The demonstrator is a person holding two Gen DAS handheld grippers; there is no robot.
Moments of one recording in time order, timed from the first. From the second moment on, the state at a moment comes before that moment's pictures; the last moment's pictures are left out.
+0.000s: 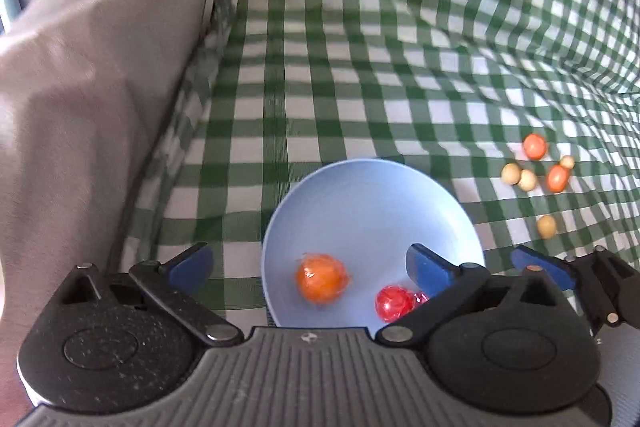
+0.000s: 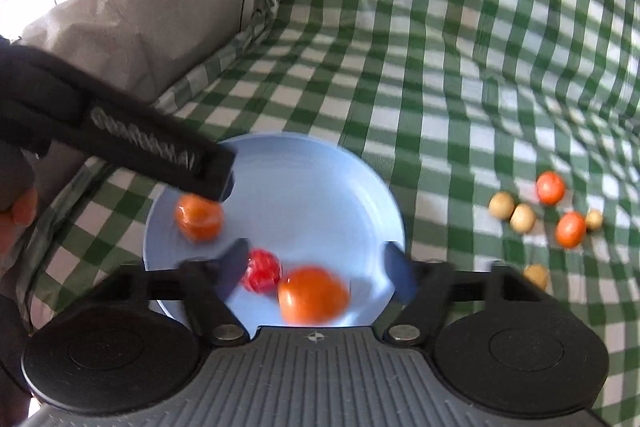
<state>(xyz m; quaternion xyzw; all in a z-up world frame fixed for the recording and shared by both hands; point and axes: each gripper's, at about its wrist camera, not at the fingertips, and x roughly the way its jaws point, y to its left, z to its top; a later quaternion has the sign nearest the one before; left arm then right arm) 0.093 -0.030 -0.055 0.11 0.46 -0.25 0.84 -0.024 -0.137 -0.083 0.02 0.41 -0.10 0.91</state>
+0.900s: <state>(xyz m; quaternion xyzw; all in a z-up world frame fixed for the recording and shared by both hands) -0.052 0.073 0.014 0.14 0.42 -0.21 0.87 -0.189 -0.060 0.008 0.06 0.35 -0.13 0.93</state>
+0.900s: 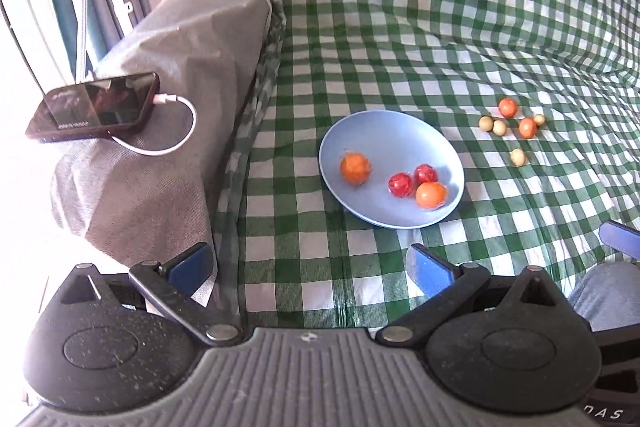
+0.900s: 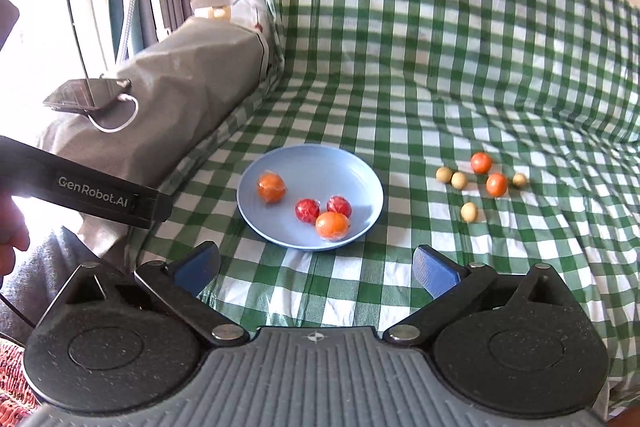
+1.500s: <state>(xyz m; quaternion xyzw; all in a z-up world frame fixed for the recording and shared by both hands) -0.067 0.084 0.031 0.13 0.40 -0.21 0.88 -0.200 -0.048 0.017 0.05 0.33 -0.13 0.94</state>
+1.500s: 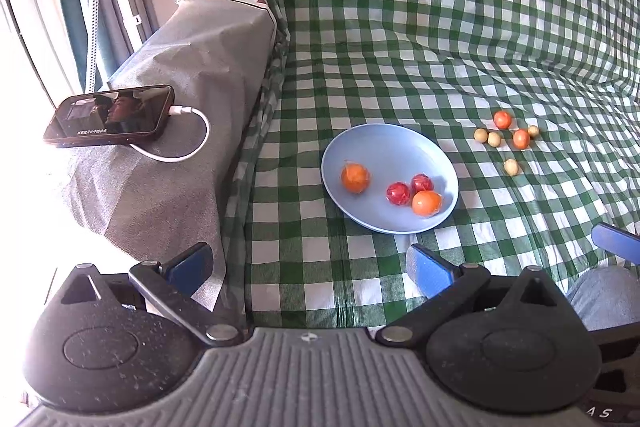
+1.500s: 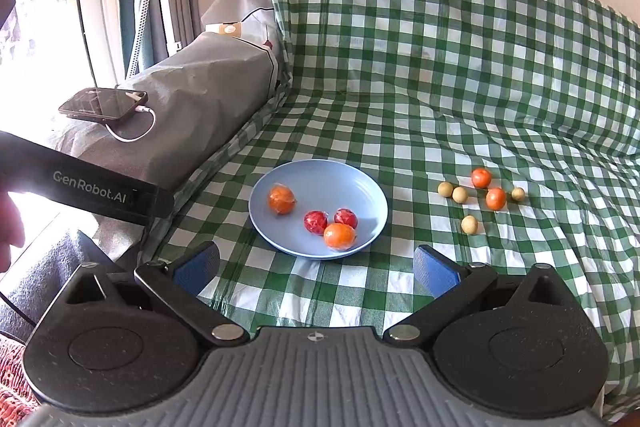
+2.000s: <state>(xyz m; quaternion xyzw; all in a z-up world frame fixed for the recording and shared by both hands) -0.066 0.068 0.024 0.15 0.42 -0.22 0.87 -0.201 -0.058 0.013 0.07 0.32 -0.14 0.93</state>
